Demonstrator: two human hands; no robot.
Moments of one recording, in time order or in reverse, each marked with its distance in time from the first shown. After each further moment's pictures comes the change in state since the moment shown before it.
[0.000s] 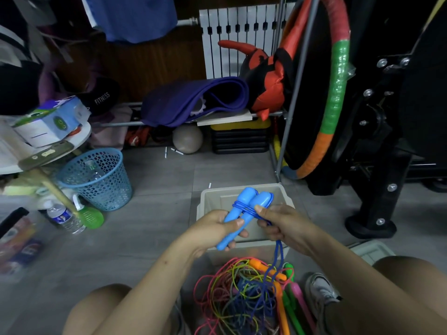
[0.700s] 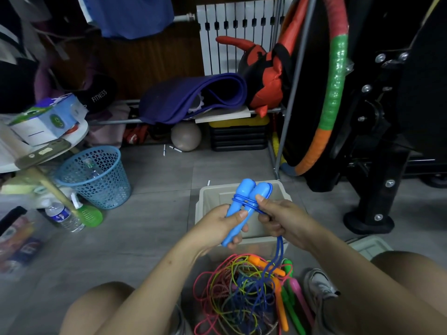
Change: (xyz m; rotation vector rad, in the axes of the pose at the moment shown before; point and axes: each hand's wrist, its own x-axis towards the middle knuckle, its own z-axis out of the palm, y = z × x) left_hand 0.005 -0.002 0.013 -0.092 0.015 0.084; right_hand -0.004 -0.007 0.001 -0.033 0.028 0.004
